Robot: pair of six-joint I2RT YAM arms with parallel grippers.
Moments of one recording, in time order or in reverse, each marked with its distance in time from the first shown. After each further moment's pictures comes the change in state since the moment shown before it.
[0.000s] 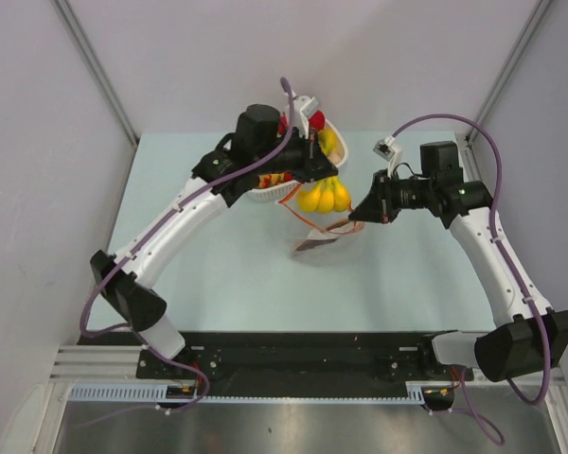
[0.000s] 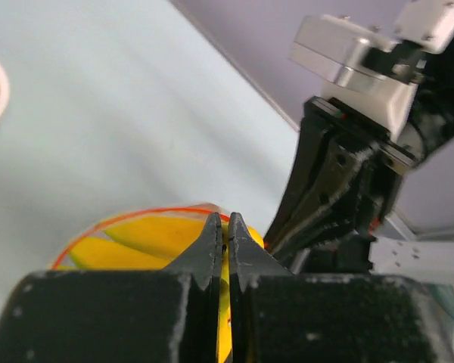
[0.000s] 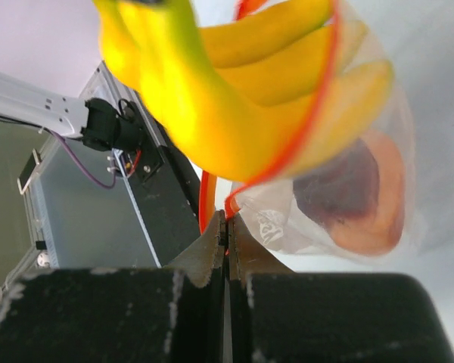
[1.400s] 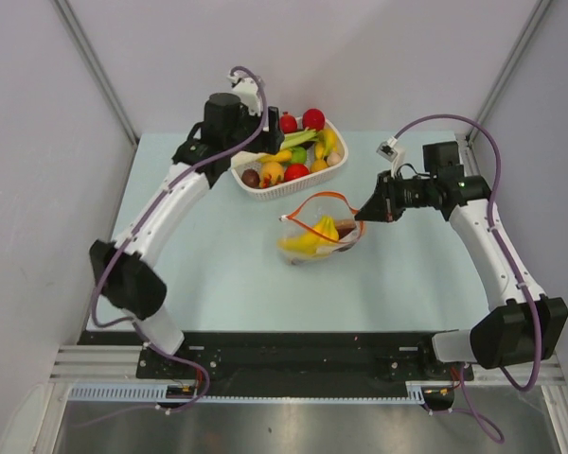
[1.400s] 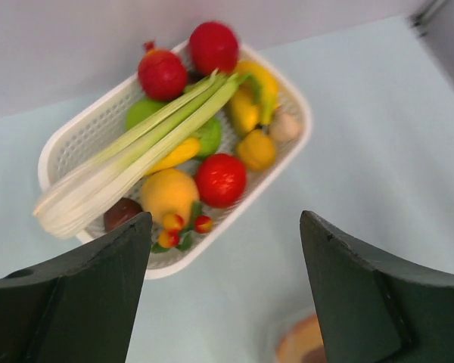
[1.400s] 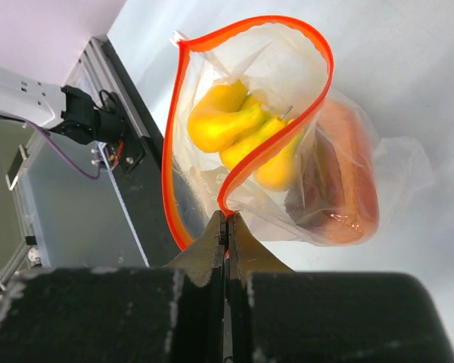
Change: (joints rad) left arm 0.230 0.005 -0.068 0.086 -0.382 0.238; right arm -0.061 0.066 0.004 -0.047 -0.022 -0.098
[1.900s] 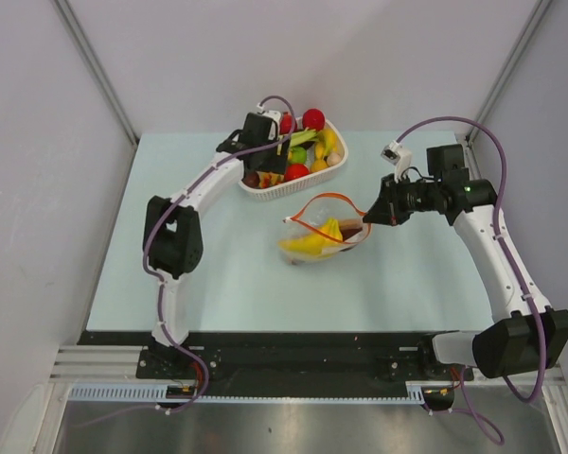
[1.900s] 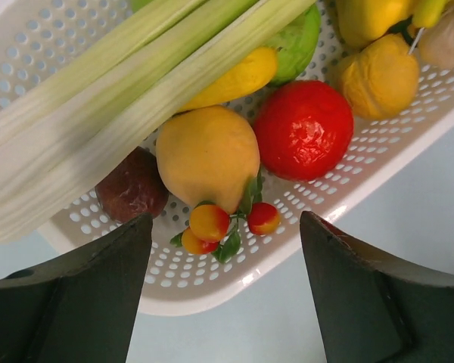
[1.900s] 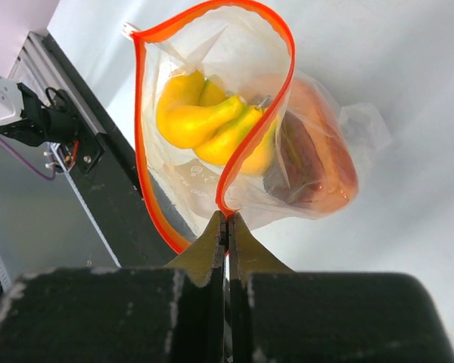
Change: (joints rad) left arm 0.025 0.460 0.159 -0.107 -0.147 0.019; right arm 0.006 -0.051 0.001 -0.063 0.158 -0.037
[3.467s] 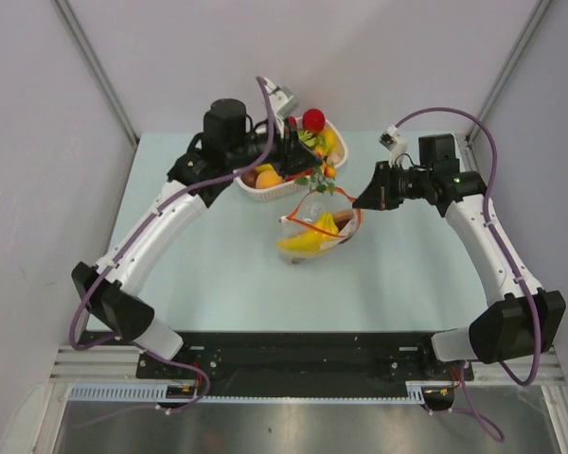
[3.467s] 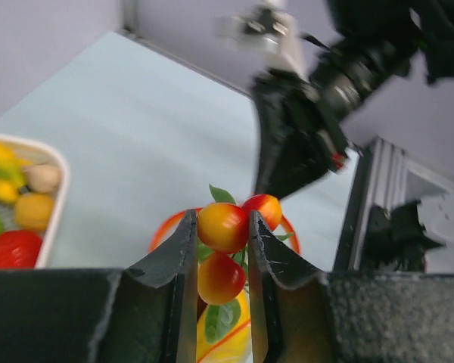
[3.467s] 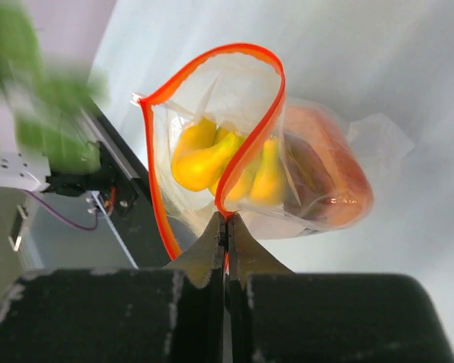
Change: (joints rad) left arm -0.148 -0.539 -0.158 0.146 0.692 0.005; right arm 0.027 0.077 0.036 0.148 0.014 0.240
